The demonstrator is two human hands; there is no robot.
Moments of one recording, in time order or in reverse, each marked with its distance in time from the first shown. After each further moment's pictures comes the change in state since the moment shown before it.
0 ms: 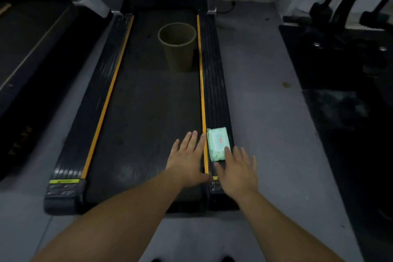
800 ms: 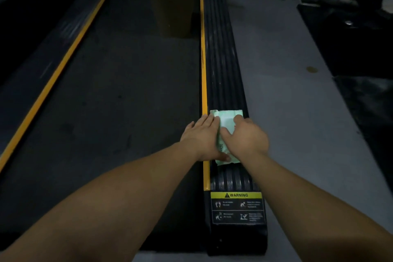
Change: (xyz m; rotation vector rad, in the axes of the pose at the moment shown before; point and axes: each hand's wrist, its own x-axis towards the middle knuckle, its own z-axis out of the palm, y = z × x) left_hand 0.232 -0.033 0.193 -0.121 0.010 0.079; right_hand 0.223 0.055 0.179 0.010 0.268 0.034
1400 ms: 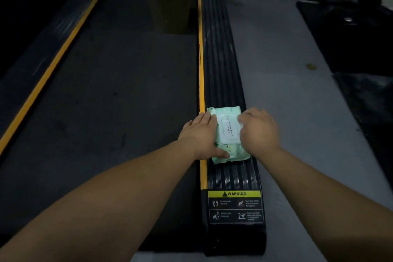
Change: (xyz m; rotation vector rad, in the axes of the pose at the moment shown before) left_hand 0.001 0.004 0.003 -0.011 -0.004 -0.025; right_hand 0.017 0.046 0.002 0.010 0.045 -0.200
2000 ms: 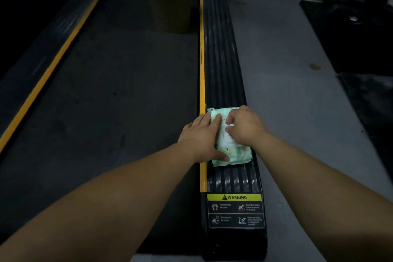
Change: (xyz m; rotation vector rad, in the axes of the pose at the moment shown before) left_hand 0.004 -0.002 0.007 -0.040 0.012 -0.002; right_hand 0.034 -0.023 -0.006 0.128 -0.308 0.060
